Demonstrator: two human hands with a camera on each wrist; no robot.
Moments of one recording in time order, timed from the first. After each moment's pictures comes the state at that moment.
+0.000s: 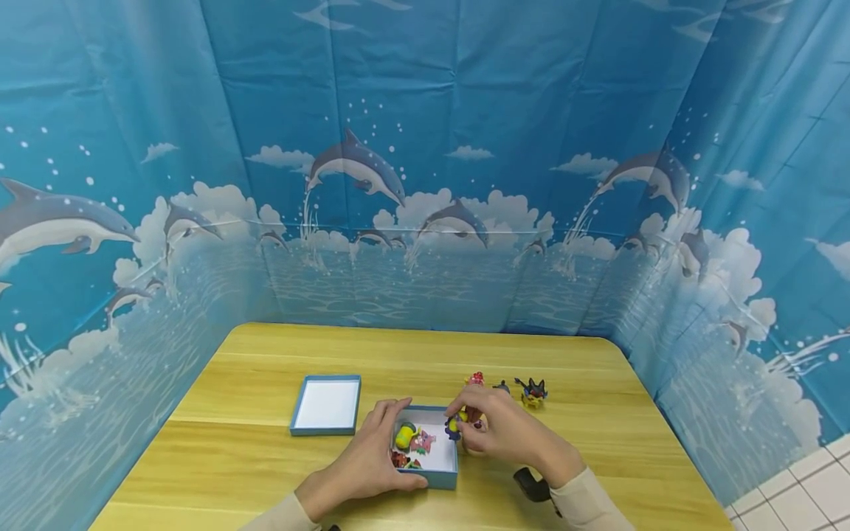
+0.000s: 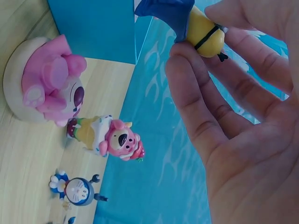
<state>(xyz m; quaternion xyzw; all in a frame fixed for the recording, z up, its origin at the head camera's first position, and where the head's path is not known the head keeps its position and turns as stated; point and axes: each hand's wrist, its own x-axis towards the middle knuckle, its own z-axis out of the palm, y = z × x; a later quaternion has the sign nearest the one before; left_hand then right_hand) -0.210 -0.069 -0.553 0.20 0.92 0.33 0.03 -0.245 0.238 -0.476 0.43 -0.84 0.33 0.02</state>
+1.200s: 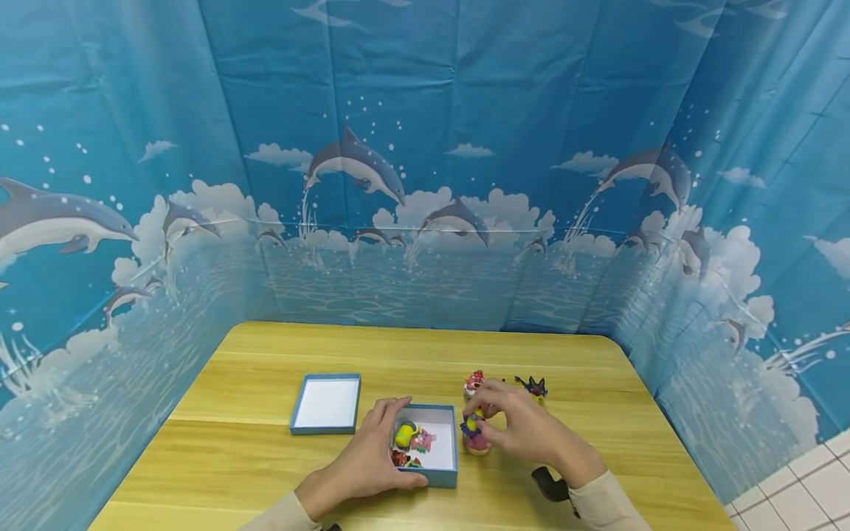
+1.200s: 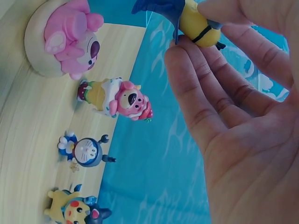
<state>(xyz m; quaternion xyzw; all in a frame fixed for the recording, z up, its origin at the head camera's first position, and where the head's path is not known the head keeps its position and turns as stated) -0.210 -0.069 -0.551 0.20 0.92 0.34 0.03 -0.242 0.263 -0.476 0.41 -0.86 0.31 0.05</state>
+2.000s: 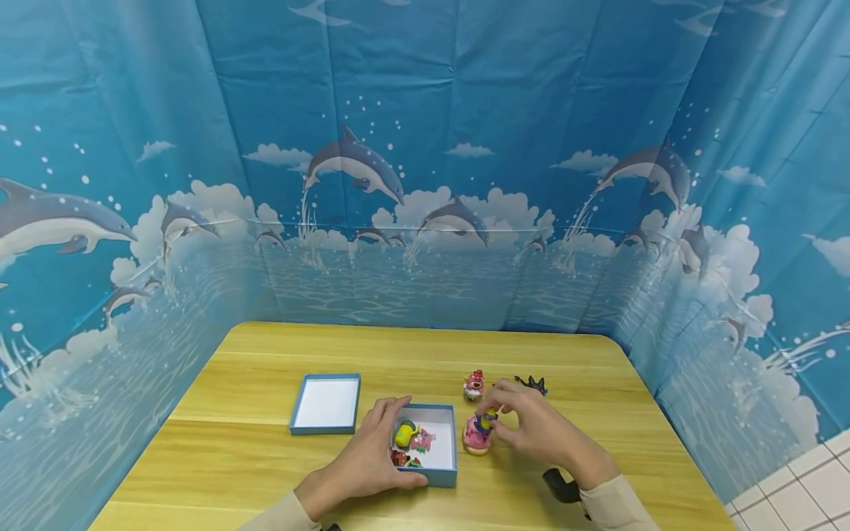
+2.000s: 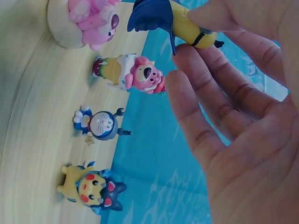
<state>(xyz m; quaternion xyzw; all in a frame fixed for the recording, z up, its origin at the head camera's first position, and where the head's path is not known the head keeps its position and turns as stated) -0.212 -0.069 -0.554 0.19 0.92 0.33 0.04 -0.245 0.283 -0.481 0.40 -0.87 0.29 0.06</state>
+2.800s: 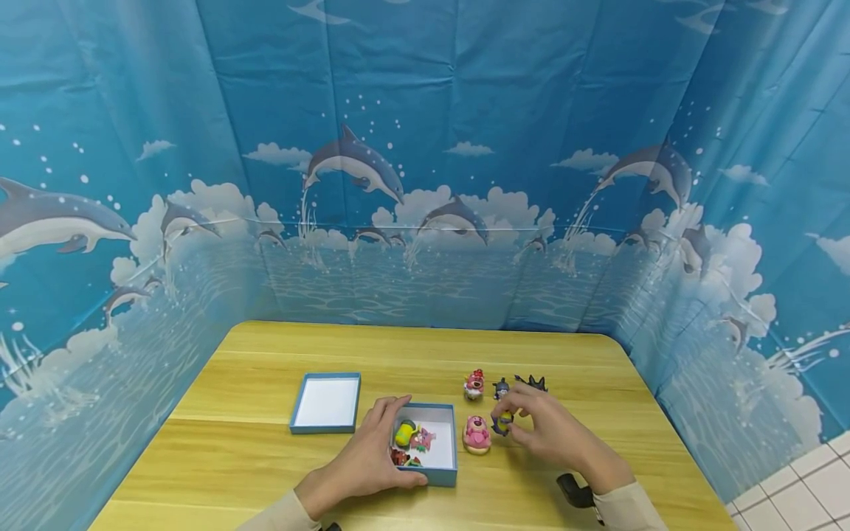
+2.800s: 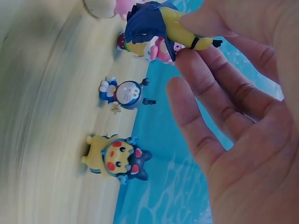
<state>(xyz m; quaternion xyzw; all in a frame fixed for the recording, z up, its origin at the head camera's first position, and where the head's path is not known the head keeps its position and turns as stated) -0.213 -0.069 -0.556 0.19 0.92 0.33 0.03 -0.244 0.304 -0.491 0.38 -0.88 0.28 0.08</state>
